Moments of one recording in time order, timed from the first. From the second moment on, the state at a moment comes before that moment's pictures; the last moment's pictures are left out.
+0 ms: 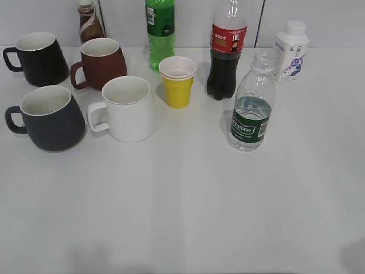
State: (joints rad) left arm -0.12 0.07 -0.53 0.06 1.07 -0.09; right arm 0.44 0.18 -0.50 -0.05 1.04 0.04
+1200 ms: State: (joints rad) left arm -0.05 -0.01 -0.53 0.06 1.07 -0.09; right arm 0.11 -0.01 -0.50 -0.05 1.04 0.04
